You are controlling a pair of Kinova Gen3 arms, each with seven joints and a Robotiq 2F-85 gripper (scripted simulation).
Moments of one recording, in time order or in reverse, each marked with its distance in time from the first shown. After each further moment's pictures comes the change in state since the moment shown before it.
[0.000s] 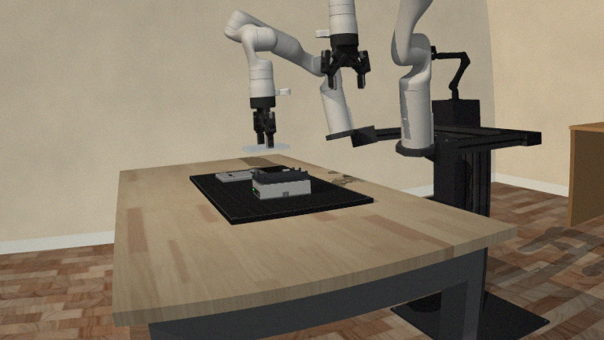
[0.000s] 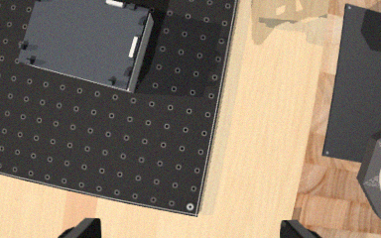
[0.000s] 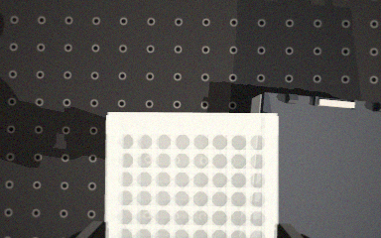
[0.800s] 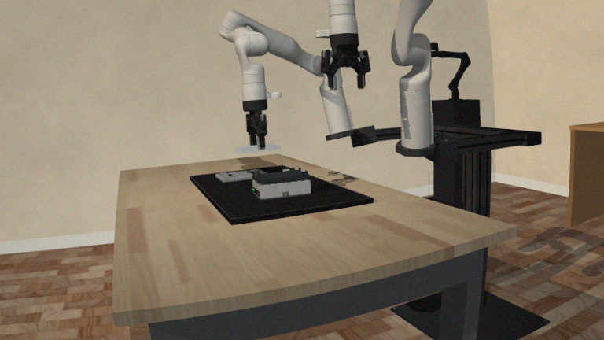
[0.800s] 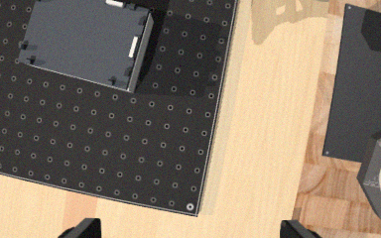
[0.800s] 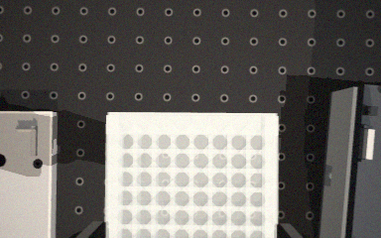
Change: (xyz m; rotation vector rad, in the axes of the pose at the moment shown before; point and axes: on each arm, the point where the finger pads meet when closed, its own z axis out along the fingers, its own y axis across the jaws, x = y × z) left arm 0.000 0.000 0.000 0.000 0.000 0.000; right arm -0.005 -0.067 0.008 0.000 0.000 0.000
